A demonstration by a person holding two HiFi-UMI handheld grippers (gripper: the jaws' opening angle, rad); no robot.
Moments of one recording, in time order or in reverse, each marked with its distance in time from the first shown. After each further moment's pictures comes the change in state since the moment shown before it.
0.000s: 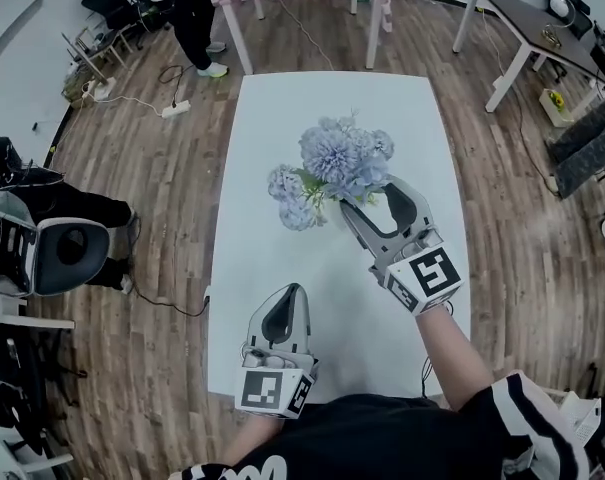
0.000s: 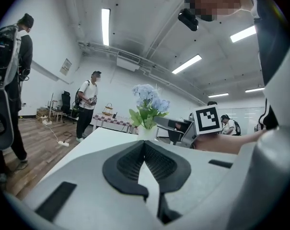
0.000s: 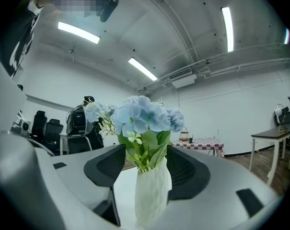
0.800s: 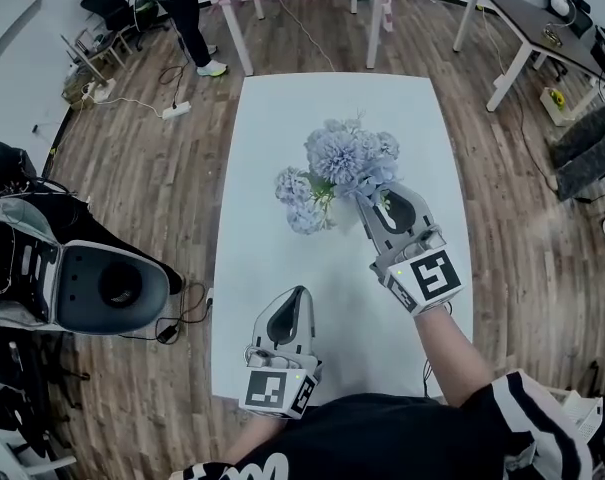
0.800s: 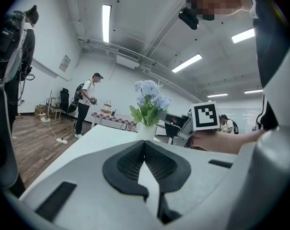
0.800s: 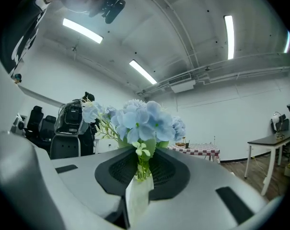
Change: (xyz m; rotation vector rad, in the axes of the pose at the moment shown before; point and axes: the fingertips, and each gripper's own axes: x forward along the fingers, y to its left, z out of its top) left arm 0.001 0.007 -0.008 -0.017 0.025 -0.020; right arm 0.008 0.001 0.011 -0.056 -0.045 -0.043
